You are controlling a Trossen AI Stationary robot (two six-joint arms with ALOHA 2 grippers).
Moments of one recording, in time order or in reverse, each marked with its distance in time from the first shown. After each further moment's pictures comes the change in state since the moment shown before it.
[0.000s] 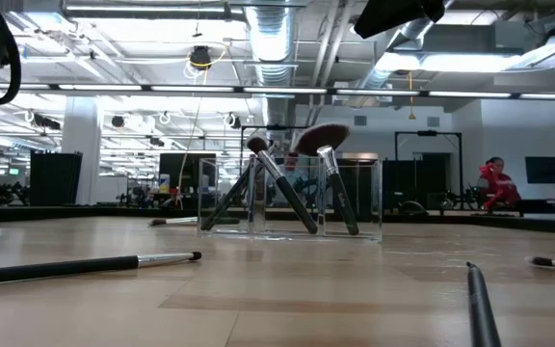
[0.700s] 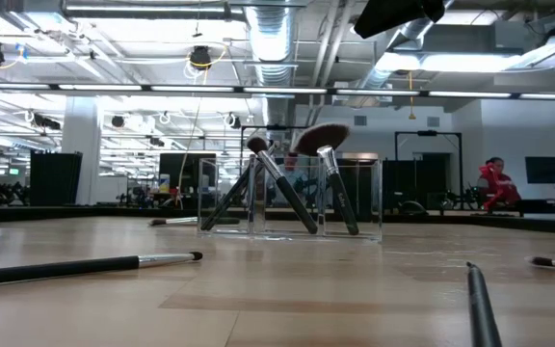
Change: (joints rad) left arm -0.142 0.136 0.000 0.028 0.046 -0.156; right arm 0.000 0.000 0.000 0.000 0.000 0.000
